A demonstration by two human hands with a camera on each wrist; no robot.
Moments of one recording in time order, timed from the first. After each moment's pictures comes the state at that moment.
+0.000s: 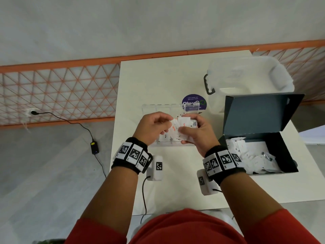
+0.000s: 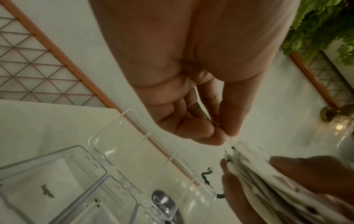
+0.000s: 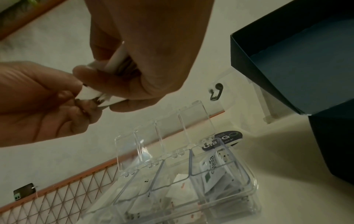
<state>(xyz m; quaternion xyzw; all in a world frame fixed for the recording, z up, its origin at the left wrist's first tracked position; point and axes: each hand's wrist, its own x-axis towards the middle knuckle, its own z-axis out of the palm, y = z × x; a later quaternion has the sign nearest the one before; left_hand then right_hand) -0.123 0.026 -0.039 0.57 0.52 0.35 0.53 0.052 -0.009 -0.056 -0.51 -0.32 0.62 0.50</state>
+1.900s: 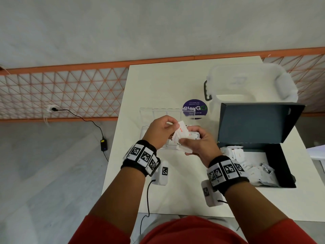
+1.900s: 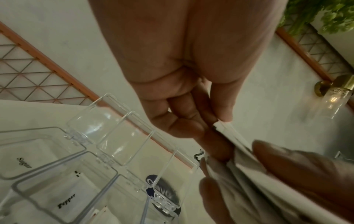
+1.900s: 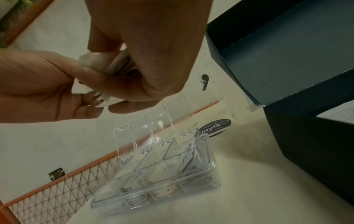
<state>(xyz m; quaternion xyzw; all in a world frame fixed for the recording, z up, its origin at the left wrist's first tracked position) -0.065 0.018 -0.041 0.56 0.57 0.32 0.50 0.102 -0.018 -0.073 -0.49 -0.33 0.67 0.44</state>
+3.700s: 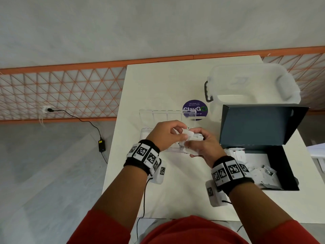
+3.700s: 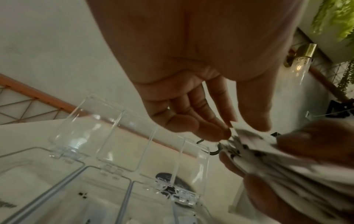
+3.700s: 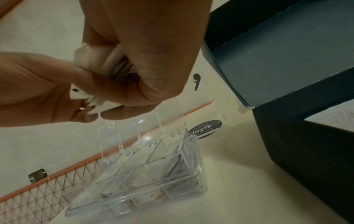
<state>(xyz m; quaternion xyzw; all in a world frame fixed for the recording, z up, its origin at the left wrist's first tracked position) -0.065 0.033 -0.051 0.68 0.53 0.23 0.46 0.110 -0.008 -0.080 -0.50 -0.34 0.68 0.42</state>
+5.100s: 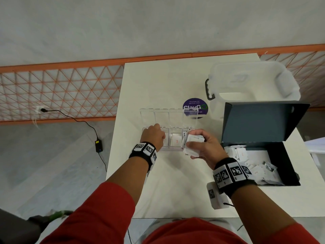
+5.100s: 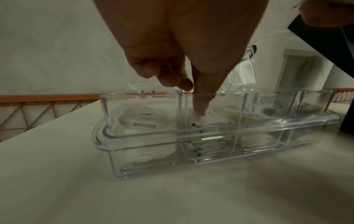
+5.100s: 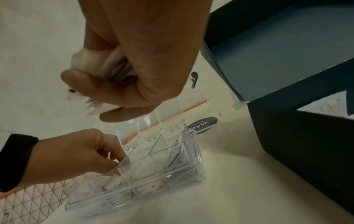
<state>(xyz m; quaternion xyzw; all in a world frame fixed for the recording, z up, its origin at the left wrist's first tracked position) -0.108 0.054 -0.135 0.80 0.59 -0.04 0.11 0.100 -0.015 -0.085 -0.52 -0.32 0.68 0.41</state>
